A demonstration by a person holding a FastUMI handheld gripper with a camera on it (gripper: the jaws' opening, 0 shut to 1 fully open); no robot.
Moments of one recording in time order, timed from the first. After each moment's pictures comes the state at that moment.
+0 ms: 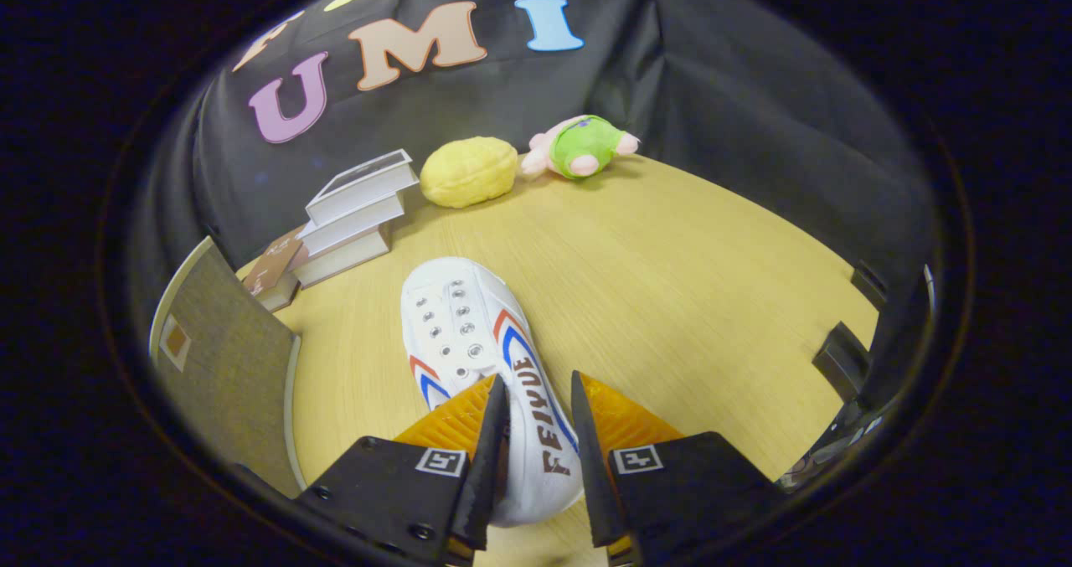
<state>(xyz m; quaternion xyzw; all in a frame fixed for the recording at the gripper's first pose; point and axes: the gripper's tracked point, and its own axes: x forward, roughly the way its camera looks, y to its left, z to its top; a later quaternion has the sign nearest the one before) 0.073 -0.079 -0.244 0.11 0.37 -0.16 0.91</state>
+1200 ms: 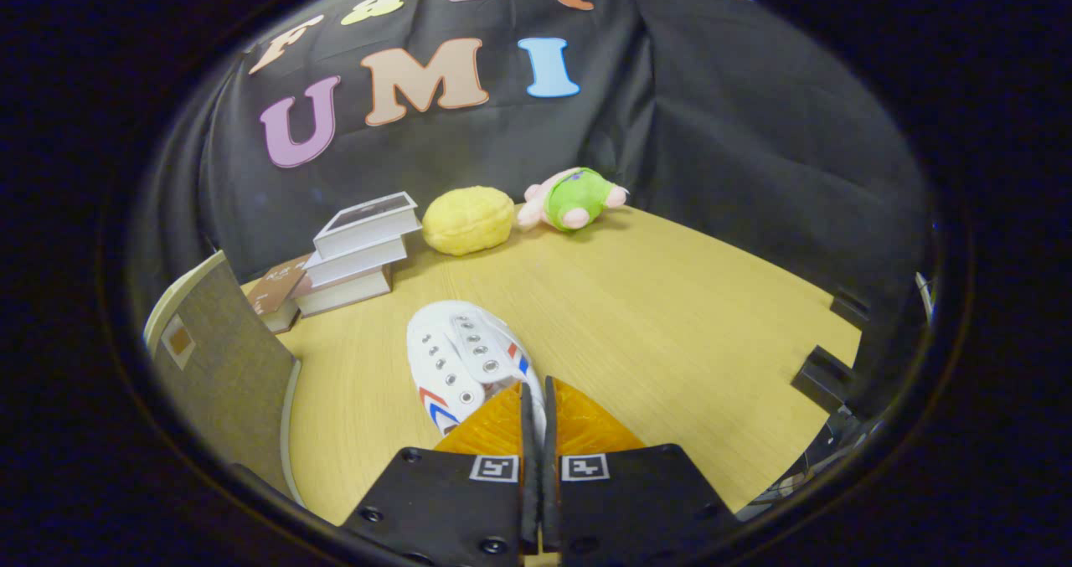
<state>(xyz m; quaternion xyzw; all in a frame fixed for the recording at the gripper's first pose) 0.080 -0.088 -0.207 0.08 0.28 -0.19 0.94</state>
